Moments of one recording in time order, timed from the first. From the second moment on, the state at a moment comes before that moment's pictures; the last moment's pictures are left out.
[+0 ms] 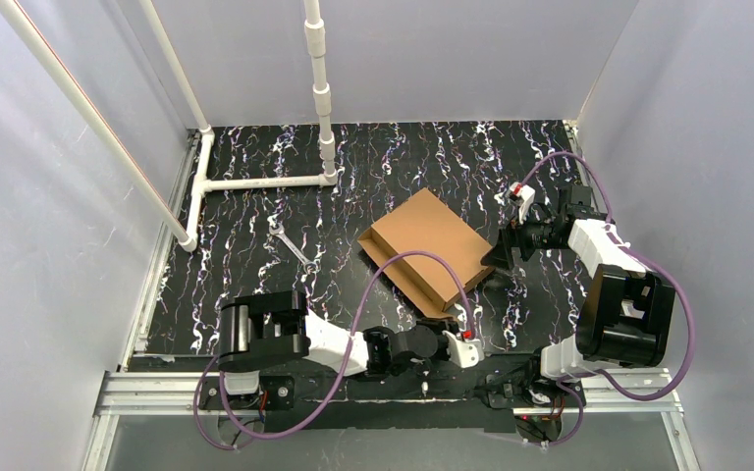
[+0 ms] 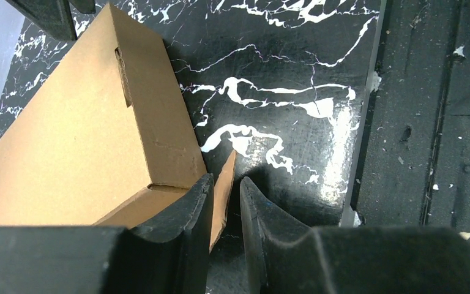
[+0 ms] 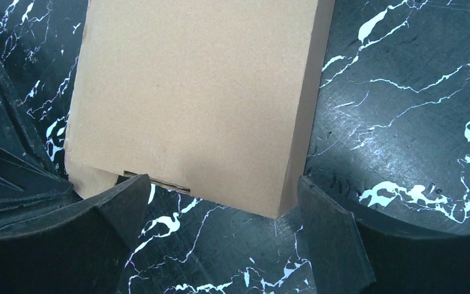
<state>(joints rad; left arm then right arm) -1.47 1.83 0.75 0.69 -0.40 0.49 -0.16 1.47 0.90 -0.65 -0.96 -0.71</state>
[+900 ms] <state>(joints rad) -1.44 1.86 0.79 0.64 -0.38 0.46 -0.16 1.47 0.91 -0.66 -0.96 -0.71</state>
